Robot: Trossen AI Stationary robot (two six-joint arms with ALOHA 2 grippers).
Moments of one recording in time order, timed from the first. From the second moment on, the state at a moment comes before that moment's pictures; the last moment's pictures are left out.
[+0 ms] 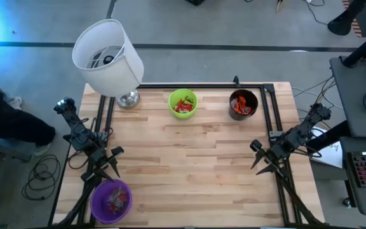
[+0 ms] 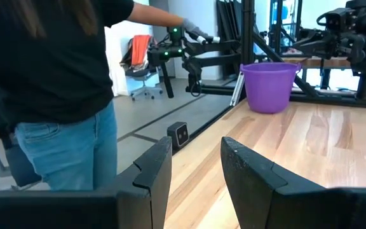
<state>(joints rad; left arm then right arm) -0.88 0.00 0.02 0.03 -0.10 -0.17 0.66 0.00 0.01 0.02 0.00 0.10</state>
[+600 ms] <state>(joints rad) -0.88 0.00 0.01 0.03 -0.10 -0.17 0.66 0.00 0.01 0.01 0.00 0.10</state>
